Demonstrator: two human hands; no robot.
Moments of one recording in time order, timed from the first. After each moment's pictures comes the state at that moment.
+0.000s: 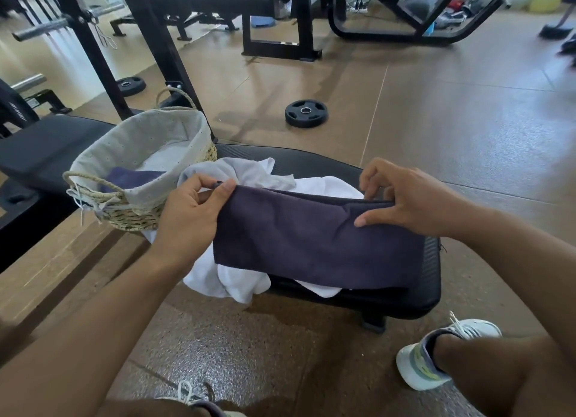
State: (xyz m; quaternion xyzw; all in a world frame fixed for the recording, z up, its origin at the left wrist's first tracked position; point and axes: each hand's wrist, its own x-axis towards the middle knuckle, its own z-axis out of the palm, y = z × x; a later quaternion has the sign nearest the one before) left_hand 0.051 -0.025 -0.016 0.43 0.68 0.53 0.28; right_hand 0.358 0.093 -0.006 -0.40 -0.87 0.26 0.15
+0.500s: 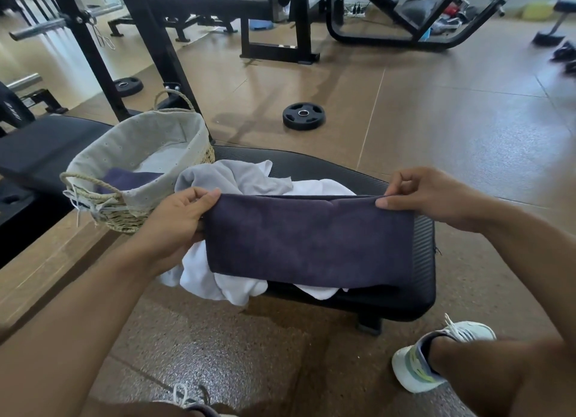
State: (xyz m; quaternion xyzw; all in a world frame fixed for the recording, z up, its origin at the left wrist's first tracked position) left_hand 0.020 -0.018 -0.023 0.37 0.65 0.48 0.46; right_hand 0.385 0.112 -0.012 -0.46 -0.70 0.50 0.21
